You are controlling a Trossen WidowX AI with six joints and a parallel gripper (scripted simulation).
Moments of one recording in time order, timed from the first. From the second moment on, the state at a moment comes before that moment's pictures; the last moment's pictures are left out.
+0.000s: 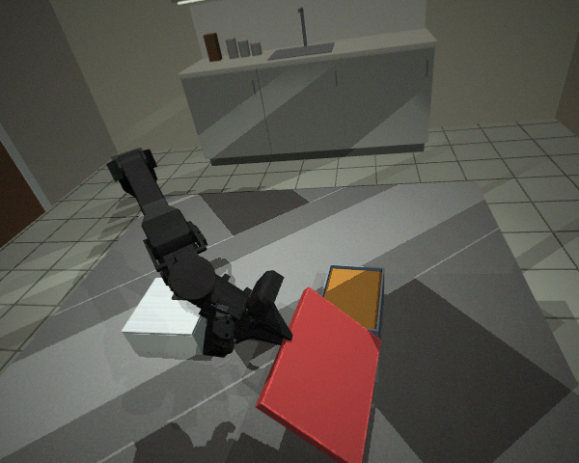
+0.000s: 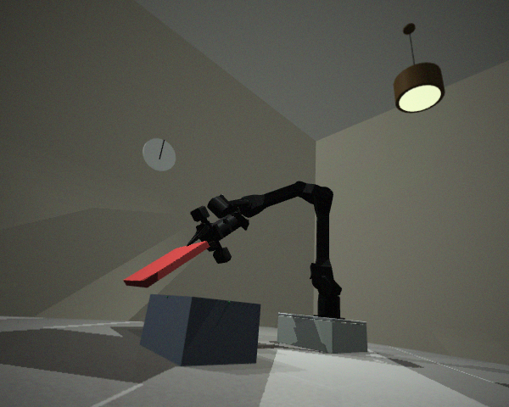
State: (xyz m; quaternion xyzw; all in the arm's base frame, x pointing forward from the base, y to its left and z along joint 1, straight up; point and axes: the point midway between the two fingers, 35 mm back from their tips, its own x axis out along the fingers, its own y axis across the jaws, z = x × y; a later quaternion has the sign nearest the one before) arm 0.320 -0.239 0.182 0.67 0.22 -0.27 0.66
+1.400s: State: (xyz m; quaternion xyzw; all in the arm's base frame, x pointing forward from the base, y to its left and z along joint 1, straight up) arm 0.312 -0.273 0.169 0.67 0.21 -0.27 0.66
